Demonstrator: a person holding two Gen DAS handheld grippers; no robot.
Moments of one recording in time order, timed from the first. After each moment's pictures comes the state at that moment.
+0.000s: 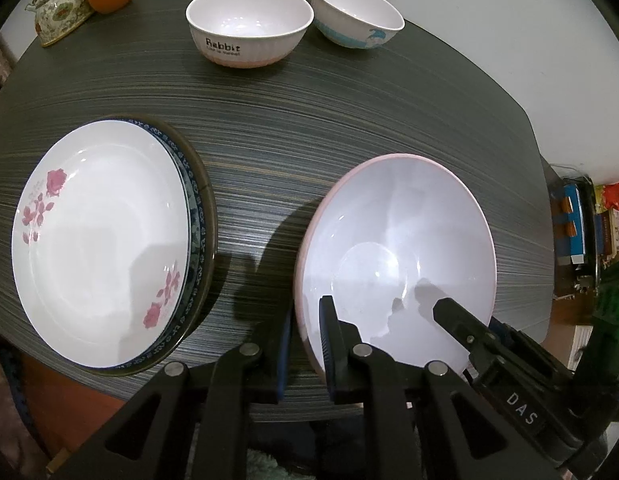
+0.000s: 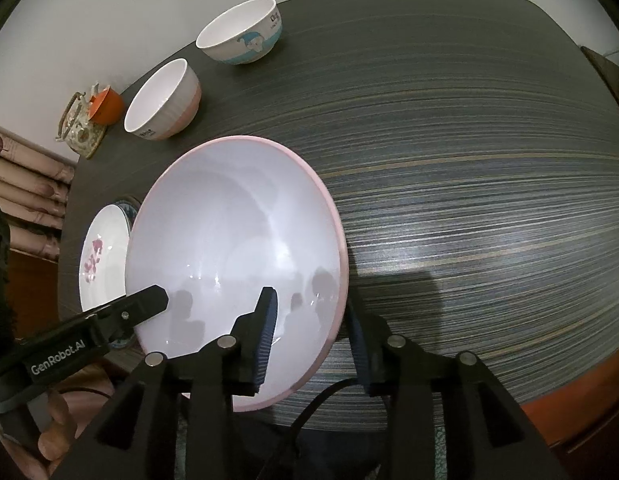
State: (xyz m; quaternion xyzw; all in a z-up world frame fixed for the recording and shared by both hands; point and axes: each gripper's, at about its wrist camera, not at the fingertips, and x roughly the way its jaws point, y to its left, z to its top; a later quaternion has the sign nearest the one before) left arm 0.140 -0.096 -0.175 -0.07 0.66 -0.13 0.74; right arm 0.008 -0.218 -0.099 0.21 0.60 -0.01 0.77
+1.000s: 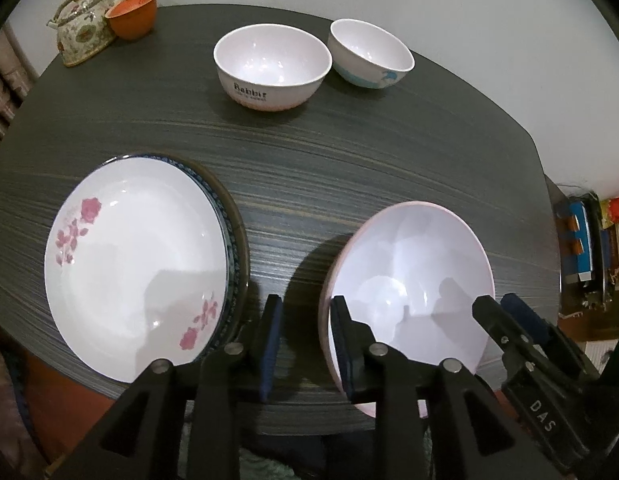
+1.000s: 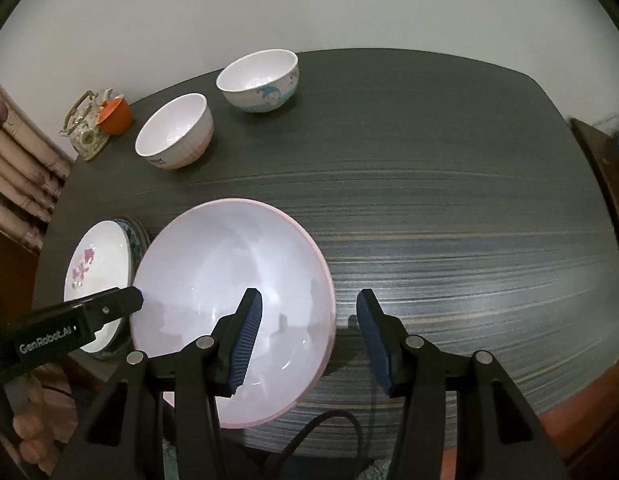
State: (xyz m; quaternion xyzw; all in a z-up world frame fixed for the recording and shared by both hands) left arm 0.139 -0.083 -0.146 -0.07 0.62 -0.10 0.77; right arm 0.015 -0.211 -0.059 0.12 0.55 -0.03 0.83
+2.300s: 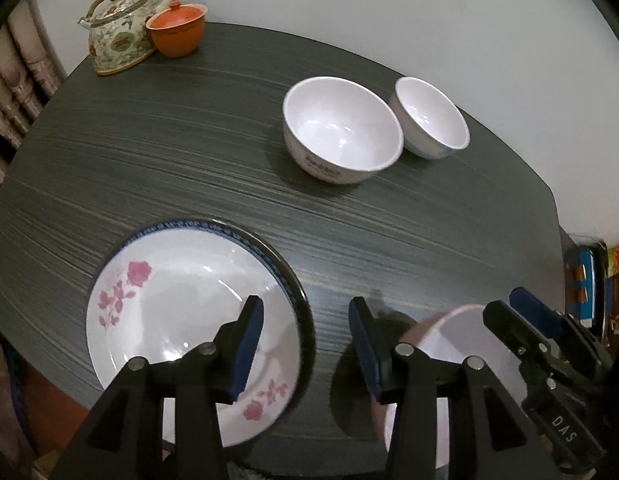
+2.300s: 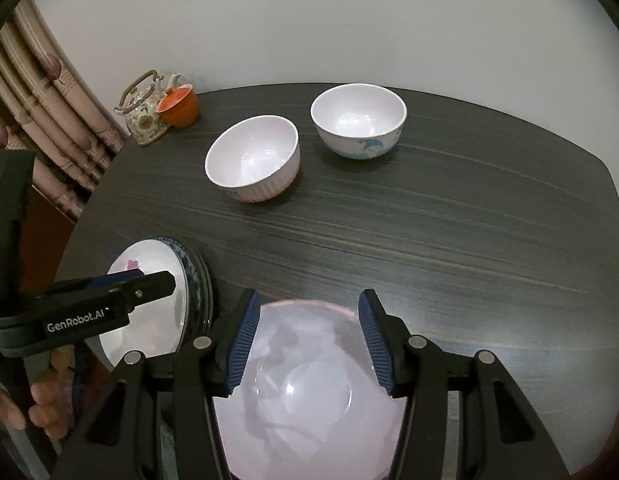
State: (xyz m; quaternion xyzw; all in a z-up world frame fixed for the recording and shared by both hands) left arm 0.200 -0.027 -0.135 -0.10 0.61 -0.06 0.79; right arm 0.092 -0.168 -0.034 0.06 0.53 0.09 0.84
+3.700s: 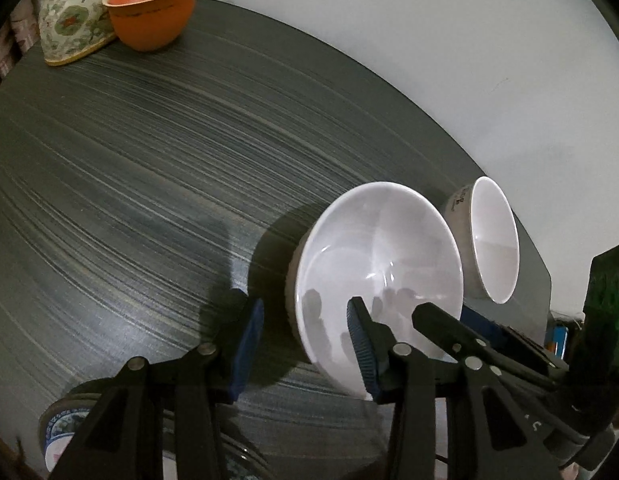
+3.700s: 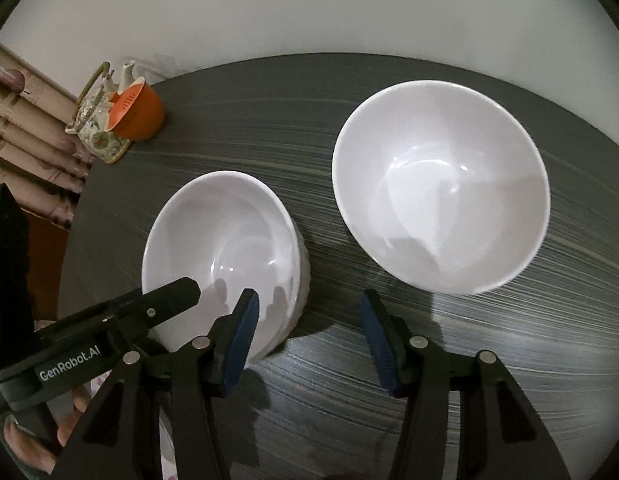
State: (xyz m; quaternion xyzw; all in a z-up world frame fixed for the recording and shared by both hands) left arm 0.336 -0.005 -0.203 -0.20 0.61 -0.05 0.76; right arm 0.280 -0.141 -0.119 0.09 0.62 0.13 0.77
